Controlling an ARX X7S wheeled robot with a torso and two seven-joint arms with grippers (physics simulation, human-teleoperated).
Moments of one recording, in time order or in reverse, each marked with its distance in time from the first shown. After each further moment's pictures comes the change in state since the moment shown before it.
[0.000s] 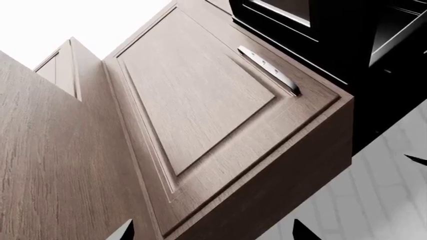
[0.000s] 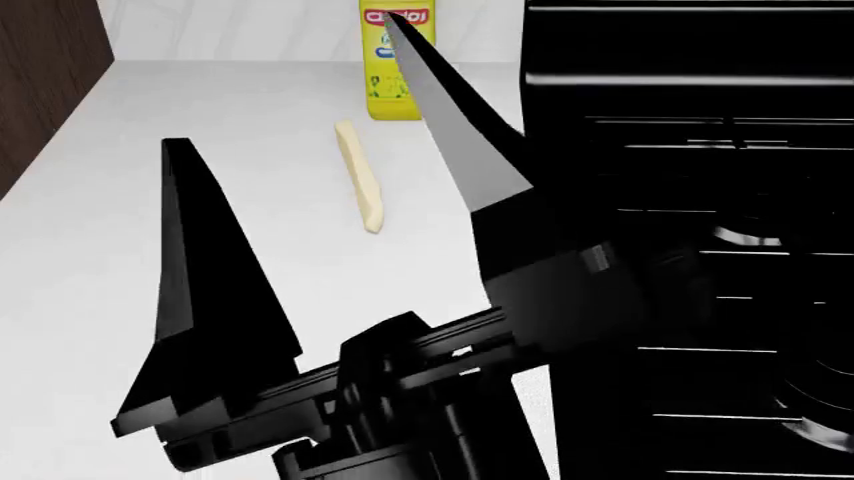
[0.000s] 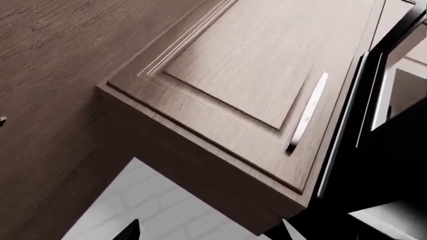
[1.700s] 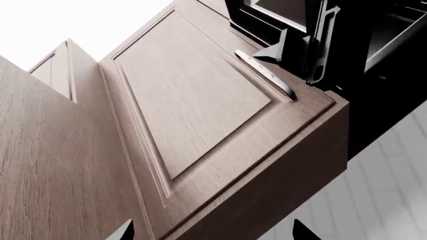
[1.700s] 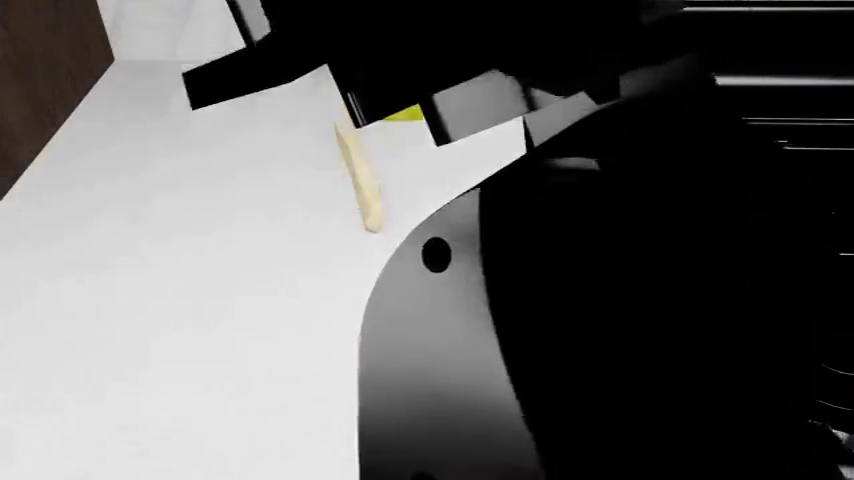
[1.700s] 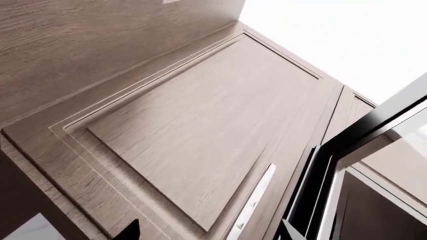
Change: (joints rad) left arm -0.021 0.000 0.026 0.000 0.007 -0.018 0.011; right arm 0.841 -0.019 0.057 0.281 0.047 0.282 -0.188
